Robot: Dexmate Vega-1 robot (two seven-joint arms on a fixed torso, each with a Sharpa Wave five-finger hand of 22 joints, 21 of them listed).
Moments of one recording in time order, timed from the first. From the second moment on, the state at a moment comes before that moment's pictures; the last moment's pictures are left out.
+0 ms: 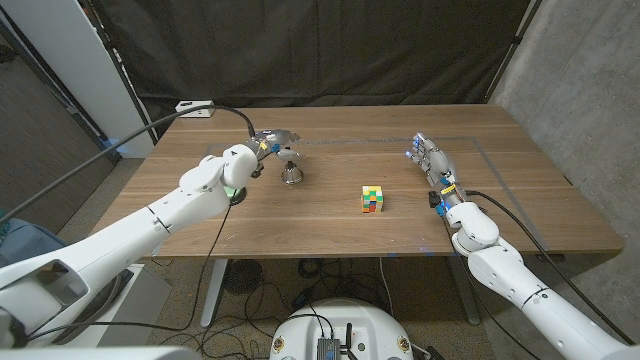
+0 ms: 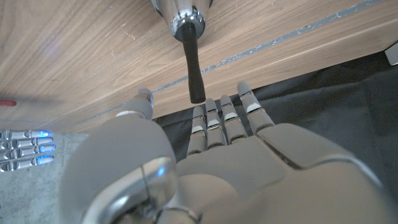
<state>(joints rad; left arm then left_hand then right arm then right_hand) 0.68 0.84 0.67 -1.88 0.53 0.39 -0.09 0.69 0.11 0.34 -0.01 0.18 0.27 0.06 0.20 0.22 0.30 0.07 0.20 0.43 0.28 0.09 0.19 0.19 0.21 0.21 0.38 0.17 -1.09 -0.56 -0.33 -1.60 0.57 0.34 -0.15 0.37 0.07 0.23 -0.14 0.18 0.22 0.11 0.19 0.18 0.17 0.15 0.20 0.19 0.10 0.10 0.21 0.23 0.35 0.01 0.20 0.17</state>
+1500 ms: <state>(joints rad) 0.93 0.76 0.43 -1.92 0.19 0.15 0.28 0.65 0.13 0.35 -0.01 0.18 0.37 0.09 0.22 0.20 0.38 0.08 0.22 0.39 0.35 0.09 0.20 0.18 0.24 0.19 0.36 0.18 -1.06 -0.53 -0.34 -1.55 0.58 0.40 -0.10 0.37 0.07 0.23 -0.14 0.18 0.23 0.12 0.19 0.18 0.18 0.15 0.20 0.19 0.10 0.10 0.21 0.23 0.35 0.01 0.20 0.17</state>
